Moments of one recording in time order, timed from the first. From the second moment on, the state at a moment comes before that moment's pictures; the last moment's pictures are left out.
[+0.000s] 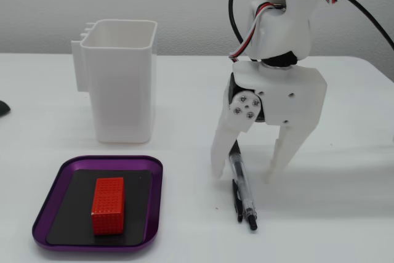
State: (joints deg) arm 1.0 97.7 117.2 57.7 -0.5
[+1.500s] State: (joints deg) arm 1.5 111.3 112.1 60.7 -1.4
